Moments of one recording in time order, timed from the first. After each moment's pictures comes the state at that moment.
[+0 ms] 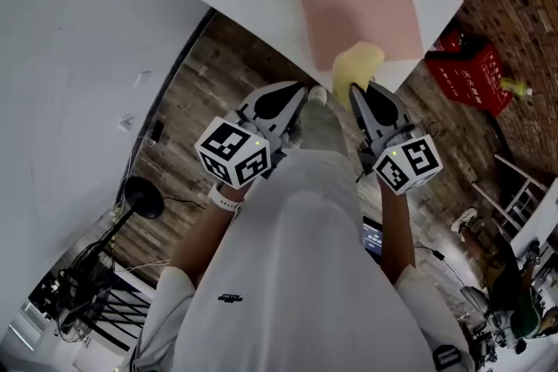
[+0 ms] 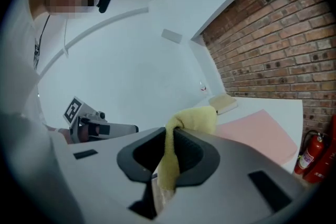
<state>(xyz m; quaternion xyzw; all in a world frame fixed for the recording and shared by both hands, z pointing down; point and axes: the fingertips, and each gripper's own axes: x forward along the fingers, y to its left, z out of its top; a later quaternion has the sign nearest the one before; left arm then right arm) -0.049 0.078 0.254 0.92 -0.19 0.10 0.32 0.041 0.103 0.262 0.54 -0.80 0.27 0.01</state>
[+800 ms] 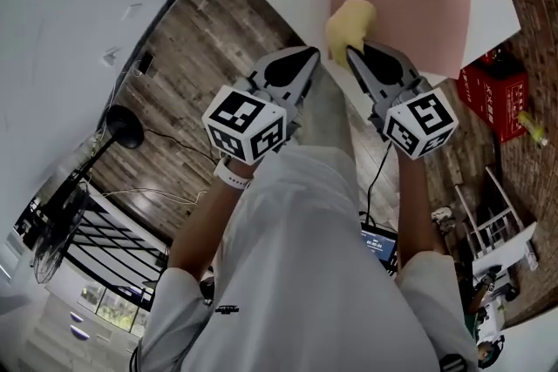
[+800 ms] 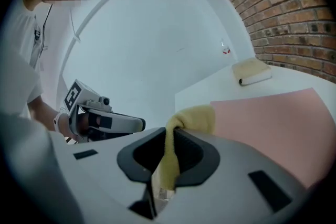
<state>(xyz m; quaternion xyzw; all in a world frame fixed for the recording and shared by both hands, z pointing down) -0.015 0.024 0.365 0.86 -0.31 0.14 0.38 0.041 0.023 0.382 0.36 -0.87 0.33 0.13</state>
